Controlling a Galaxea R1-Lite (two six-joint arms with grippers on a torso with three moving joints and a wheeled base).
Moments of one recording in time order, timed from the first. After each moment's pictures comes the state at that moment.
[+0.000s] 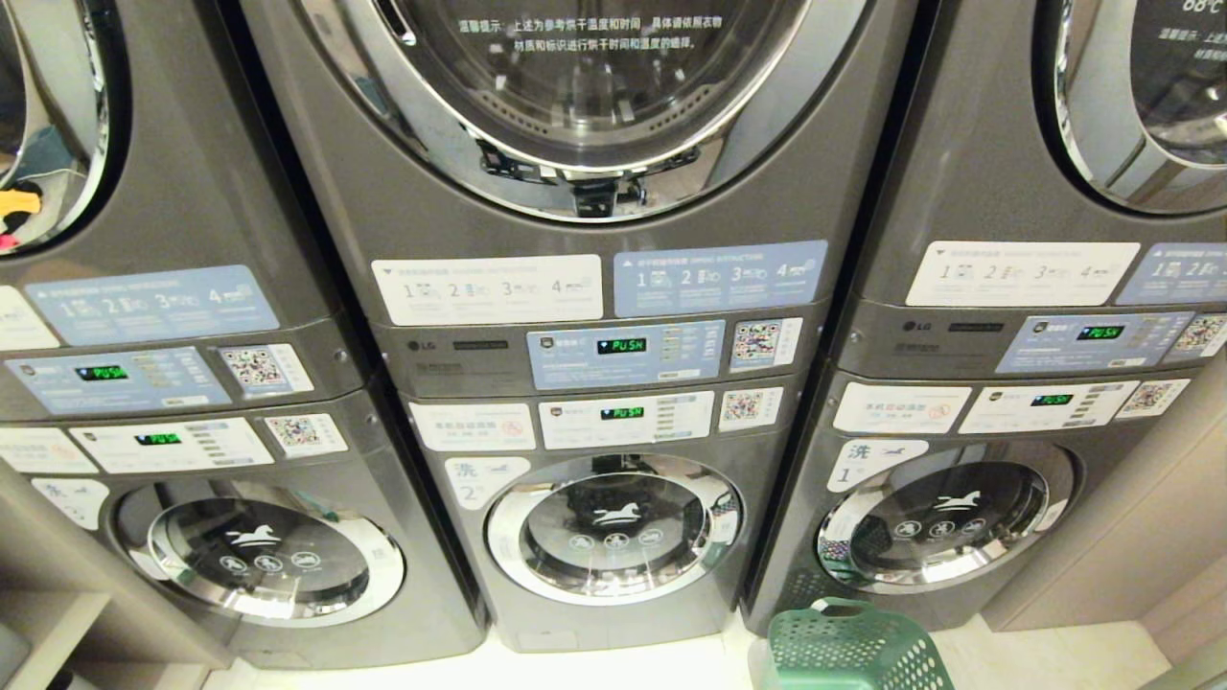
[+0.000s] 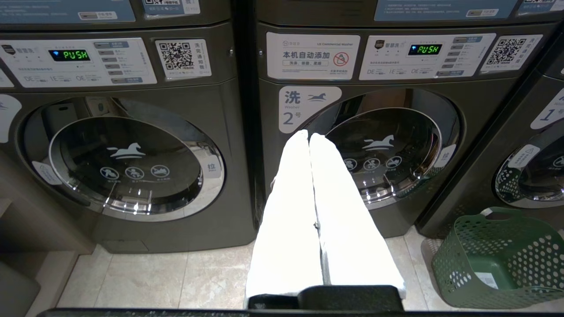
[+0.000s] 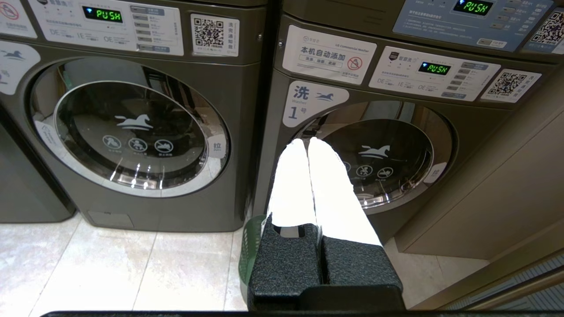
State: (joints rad) left arm 0.01 0.00 0.00 0.00 0.00 0.00; right arm -0.02 0.00 0.00 0.01 0.03 -0.16
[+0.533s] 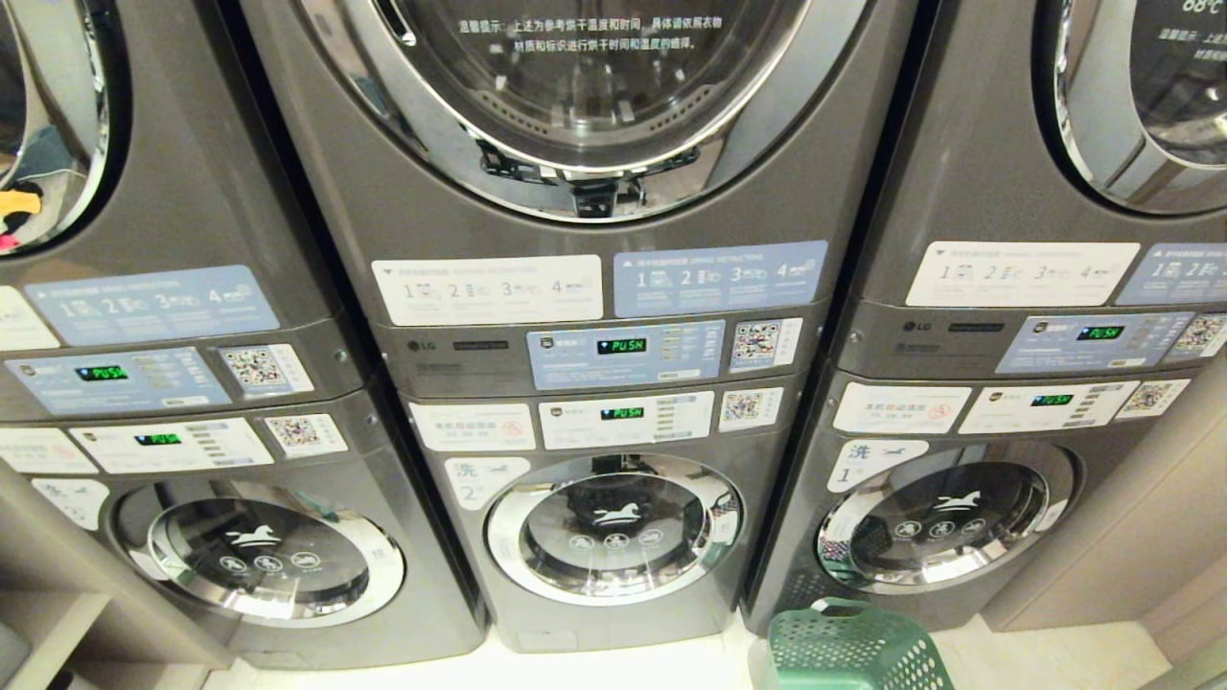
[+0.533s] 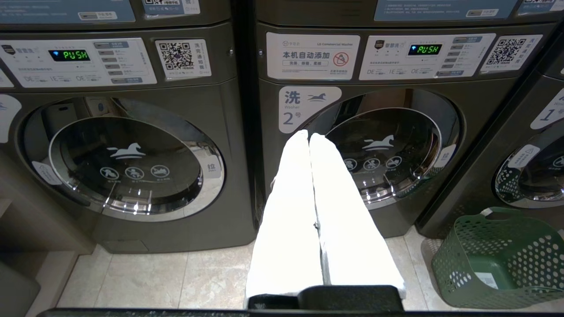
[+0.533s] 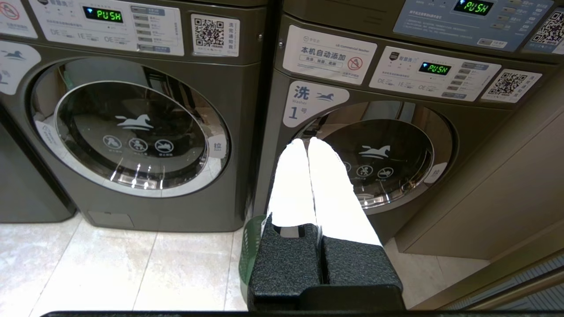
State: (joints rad) left arm 0.01 0.00 0.00 0.00 0.01 0.00; right arm -0.01 0.00 0.00 0.01 0.03 -0.16
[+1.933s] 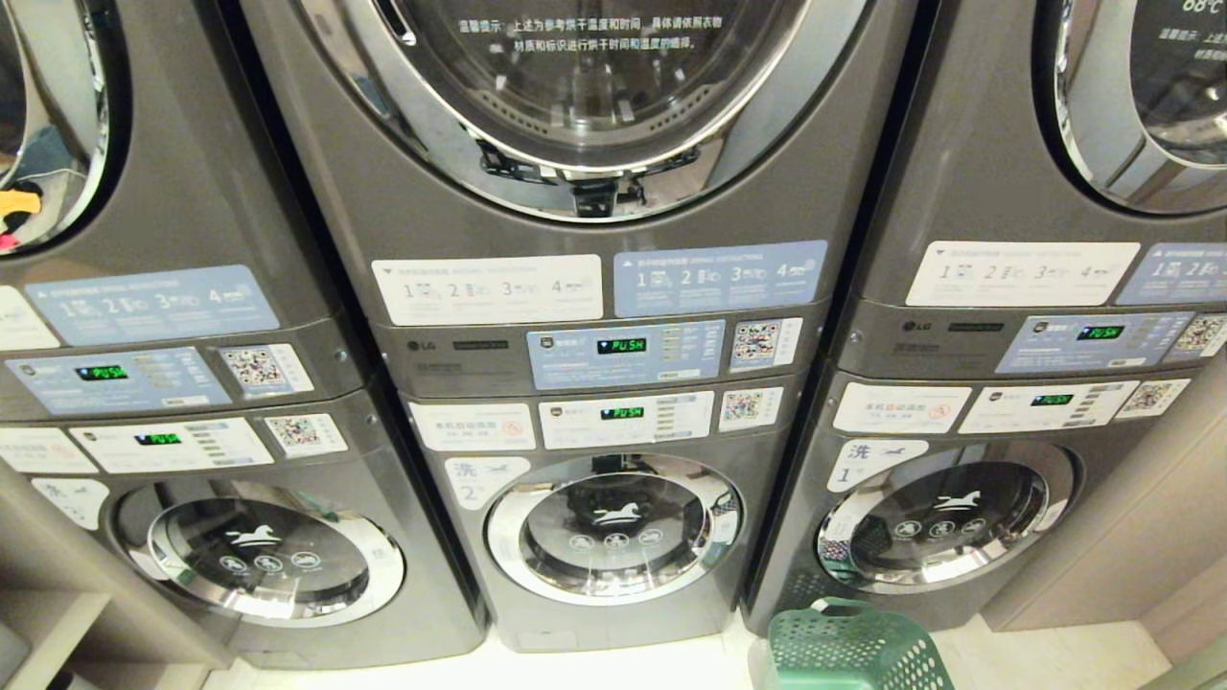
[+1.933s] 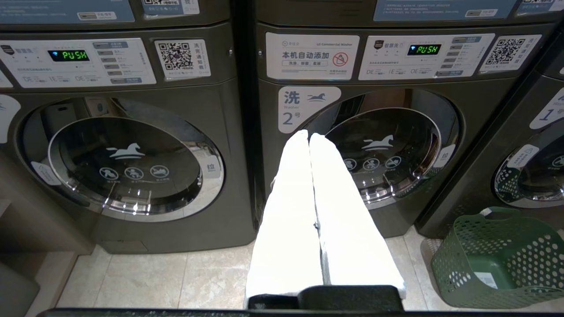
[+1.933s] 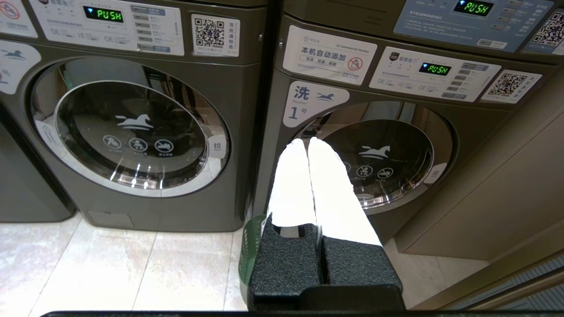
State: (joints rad) left arm 0.00 0.00 0.00 0.00 0.01 0.00; right arm -0.02 0.00 0.00 0.01 0.03 -0.16
